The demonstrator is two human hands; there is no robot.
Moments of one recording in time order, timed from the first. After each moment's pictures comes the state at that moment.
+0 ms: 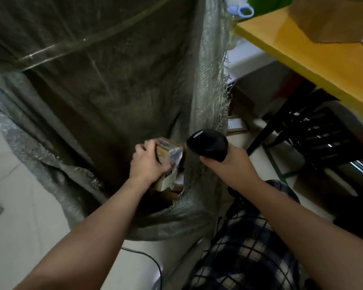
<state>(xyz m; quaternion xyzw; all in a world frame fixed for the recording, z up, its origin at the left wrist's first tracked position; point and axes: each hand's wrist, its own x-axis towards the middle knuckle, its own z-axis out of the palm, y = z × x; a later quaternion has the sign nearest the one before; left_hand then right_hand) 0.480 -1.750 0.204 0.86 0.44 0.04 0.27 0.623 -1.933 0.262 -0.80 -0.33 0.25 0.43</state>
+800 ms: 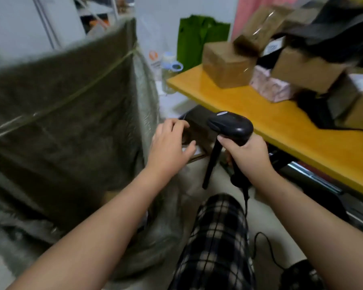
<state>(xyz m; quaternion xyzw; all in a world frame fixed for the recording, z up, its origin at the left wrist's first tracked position) 0.603 -1.859 0.372 0.93 0.15 0.24 0.21 0.692 -2.027 0.373 -0.79 -0.19 0.01 0.57</state>
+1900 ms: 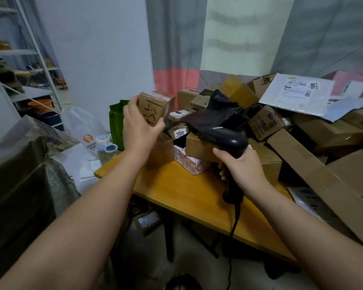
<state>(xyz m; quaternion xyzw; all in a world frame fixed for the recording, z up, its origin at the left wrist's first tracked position) 0.831 -1.891 0.533 0.81 0.09 0.46 0.35 0.800 -2.132 0.508 -0.76 -0.13 -0.09 0.63</state>
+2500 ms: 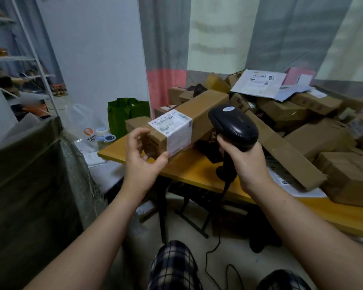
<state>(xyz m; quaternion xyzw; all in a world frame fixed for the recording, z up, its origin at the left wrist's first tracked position) 0.642 -1.969 0.474 0.71 -0.12 0.39 0.58 0.669 -2.188 0.508 -0.67 -0.15 -0.14 0.72</state>
